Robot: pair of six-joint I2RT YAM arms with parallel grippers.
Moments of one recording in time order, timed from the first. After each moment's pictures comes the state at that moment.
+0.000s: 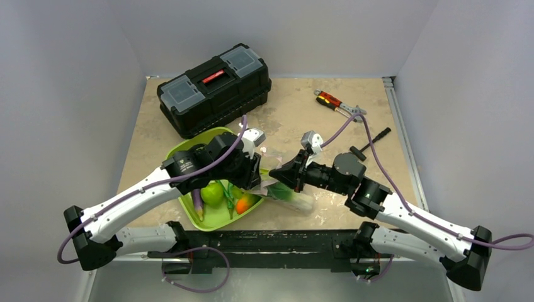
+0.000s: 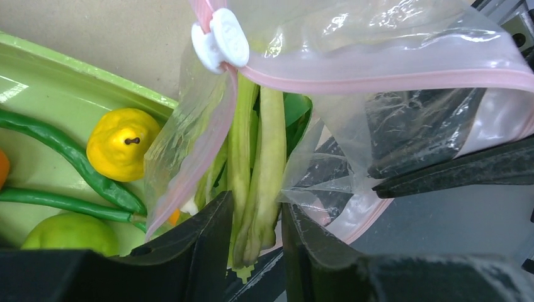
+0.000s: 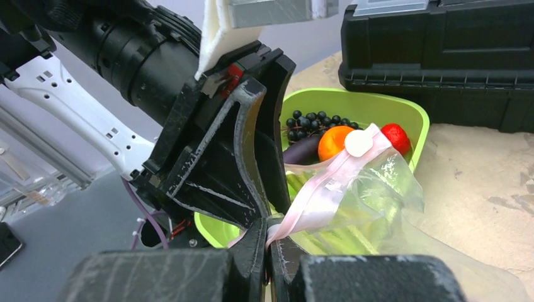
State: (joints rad) left arm -0.95 1.11 1.16 -0.79 0.03 -0.44; right arm 0.96 0.84 0.71 0.08 -0.23 0.30
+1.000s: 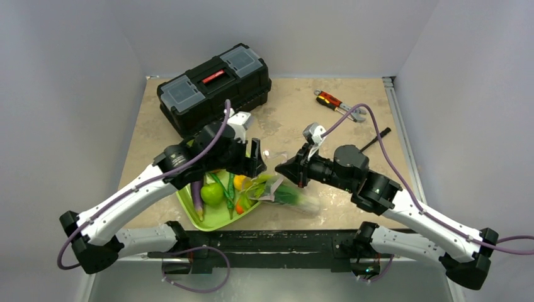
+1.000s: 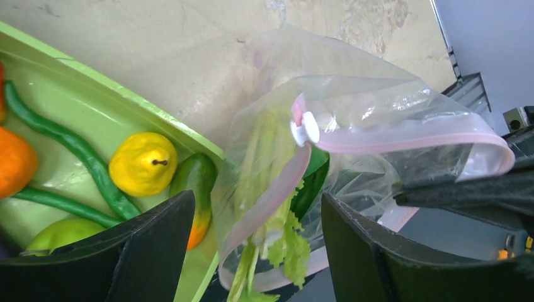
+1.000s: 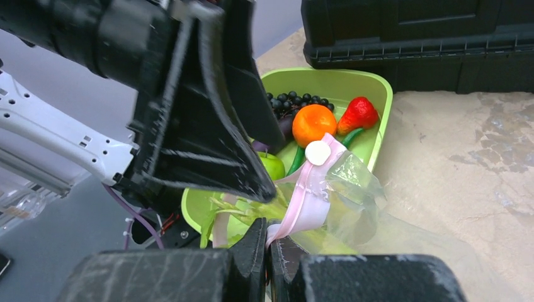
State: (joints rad) left arm -0.87 1.07 1.23 -0.78 -0.05 -0.55; right arm 0.96 0.85 0.87 -0.20 -0.12 0.32
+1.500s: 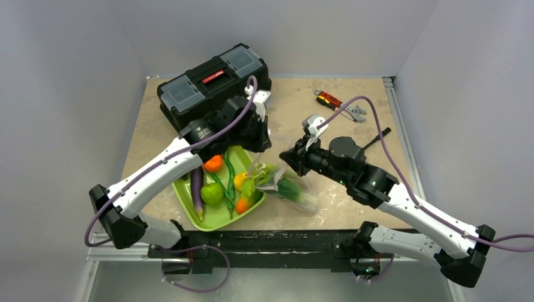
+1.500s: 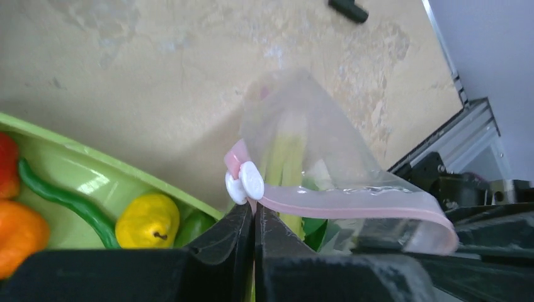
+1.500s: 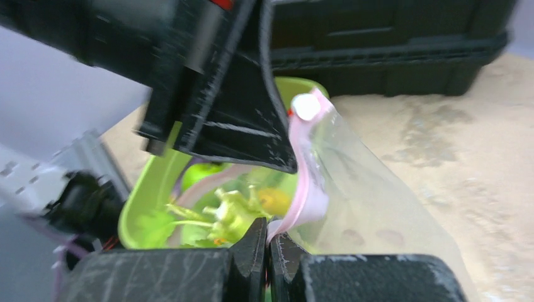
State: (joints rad) left arm -0.83 1.36 1.41 -0.72 0.01 -0.47; right arm 0.93 0.90 0.93 -0.25 -0.01 0.26
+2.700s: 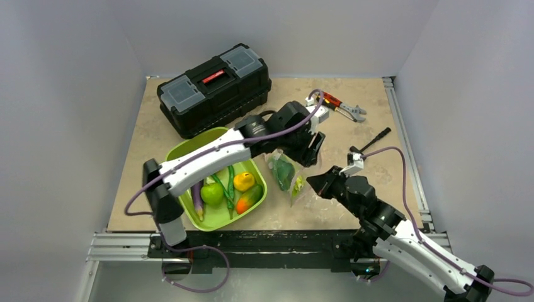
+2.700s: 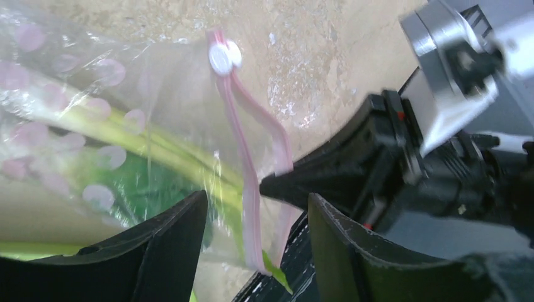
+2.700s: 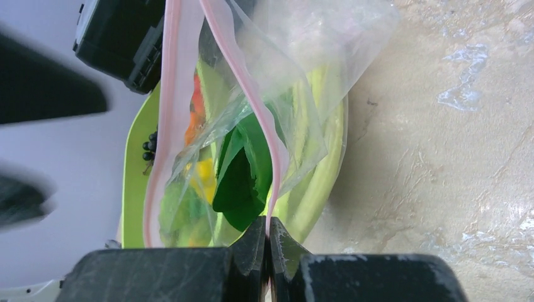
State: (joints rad) left arm -1.01 1.82 1.88 -0.84 0.09 -0.35; right arm 0.79 0.44 0.34 -0.24 0.22 0.92
